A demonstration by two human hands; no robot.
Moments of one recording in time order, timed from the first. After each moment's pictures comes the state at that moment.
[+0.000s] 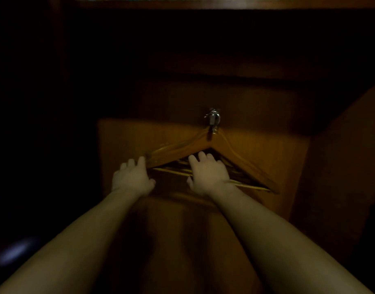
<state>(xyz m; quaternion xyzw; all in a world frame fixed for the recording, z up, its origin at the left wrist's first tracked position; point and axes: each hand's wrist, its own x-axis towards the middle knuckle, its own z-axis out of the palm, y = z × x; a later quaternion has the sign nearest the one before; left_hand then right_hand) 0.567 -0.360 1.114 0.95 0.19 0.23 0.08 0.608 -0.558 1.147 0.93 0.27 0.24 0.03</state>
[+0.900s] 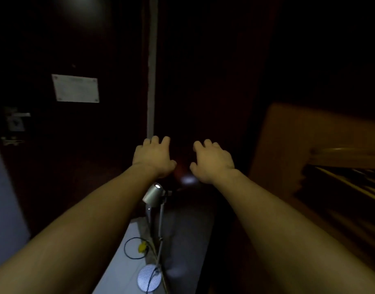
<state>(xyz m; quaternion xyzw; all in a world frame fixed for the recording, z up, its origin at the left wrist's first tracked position) 0.299 -0.250 1.084 0.82 0.53 0.20 -0.05 0.447 -0.322 1.099 0.75 0.64 0.15 -0.09</state>
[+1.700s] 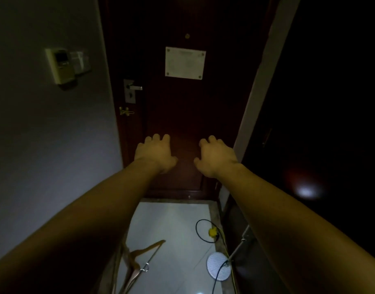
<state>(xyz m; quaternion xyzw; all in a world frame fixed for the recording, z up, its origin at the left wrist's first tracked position) -0.037 -0.080 1.005 0.70 0.71 0.10 0.01 0.134 -0.080 1.018 0.63 0.78 0.03 -0.05</state>
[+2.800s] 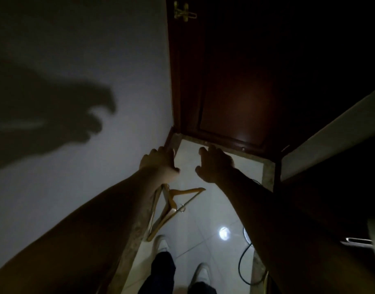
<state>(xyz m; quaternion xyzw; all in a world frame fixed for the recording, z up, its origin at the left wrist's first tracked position) -0.199 0.086 0.740 0.55 0.79 -0.05 0.25 -0.048 0.154 0.731 0.50 0.83 -0.18 0.17</state>
